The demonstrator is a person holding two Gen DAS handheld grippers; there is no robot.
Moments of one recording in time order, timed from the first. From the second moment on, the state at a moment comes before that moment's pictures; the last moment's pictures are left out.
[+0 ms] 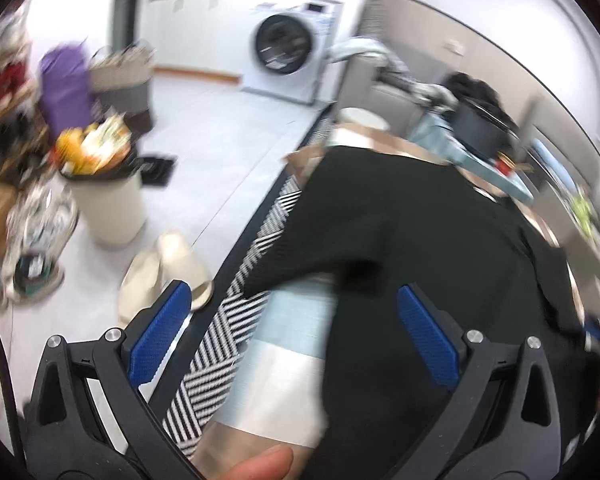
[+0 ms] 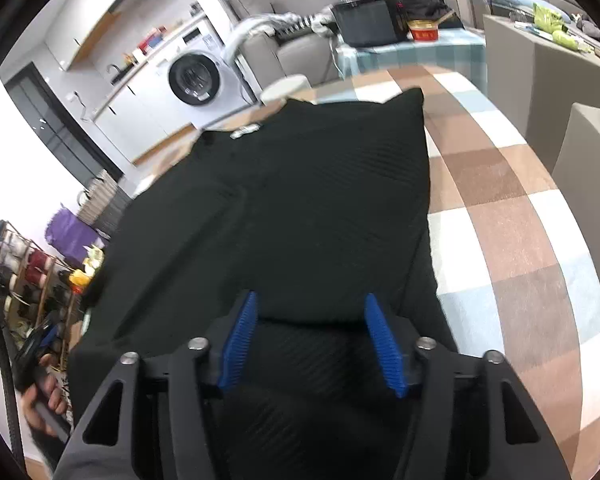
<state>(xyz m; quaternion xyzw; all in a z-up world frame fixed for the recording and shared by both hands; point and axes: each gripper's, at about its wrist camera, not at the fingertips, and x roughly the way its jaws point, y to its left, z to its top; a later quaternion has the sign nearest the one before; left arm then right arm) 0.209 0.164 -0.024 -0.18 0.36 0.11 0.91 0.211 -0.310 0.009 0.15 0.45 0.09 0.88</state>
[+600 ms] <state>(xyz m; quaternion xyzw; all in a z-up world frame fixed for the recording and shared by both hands) 0.259 0.263 -0.127 -0.48 0.42 0.01 0.77 0.185 -0.292 0.018 0.18 0.42 0.10 0.88</state>
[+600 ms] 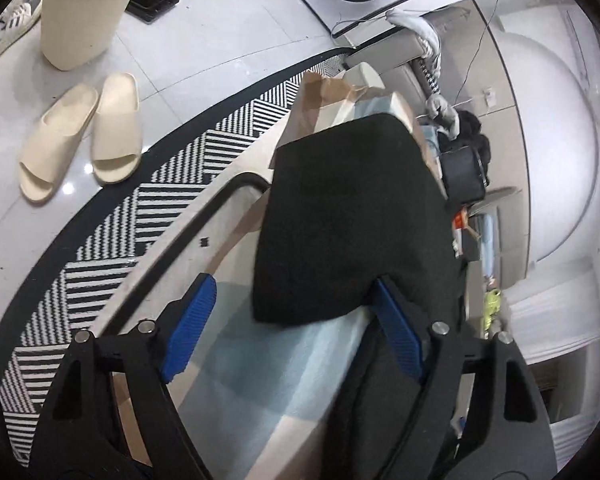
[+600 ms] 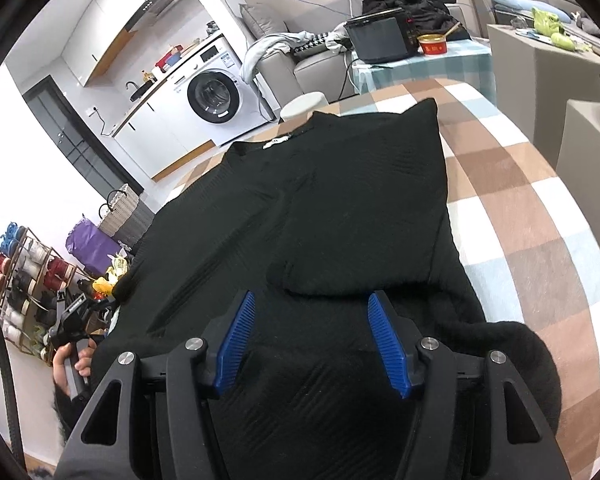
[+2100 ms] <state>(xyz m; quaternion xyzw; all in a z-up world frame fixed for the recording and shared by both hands) 0.336 0.017 0.028 -0.09 0.36 -0.13 0.92 0.147 -0.325 0.019 0.22 0.40 0.10 0.88</state>
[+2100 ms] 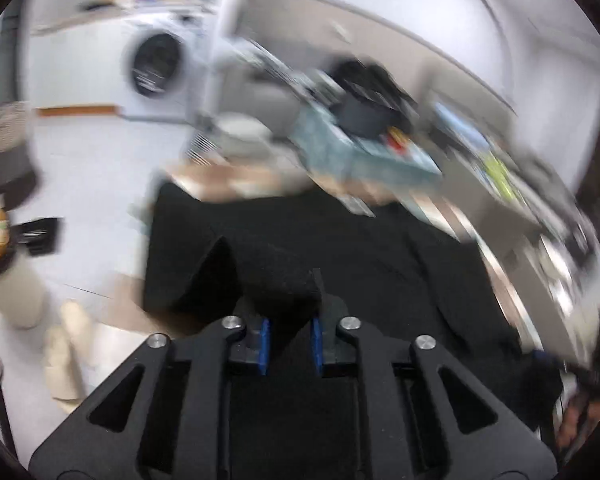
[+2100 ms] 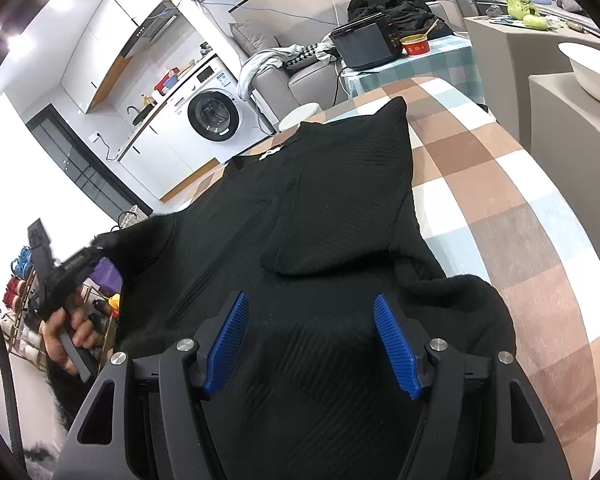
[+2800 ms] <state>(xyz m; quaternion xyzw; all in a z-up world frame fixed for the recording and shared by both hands) 0.399 0.082 -0.057 -0.19 0.43 -0.04 0.88 0.144 -0.322 0.021 0.23 0.40 0.11 0.88</state>
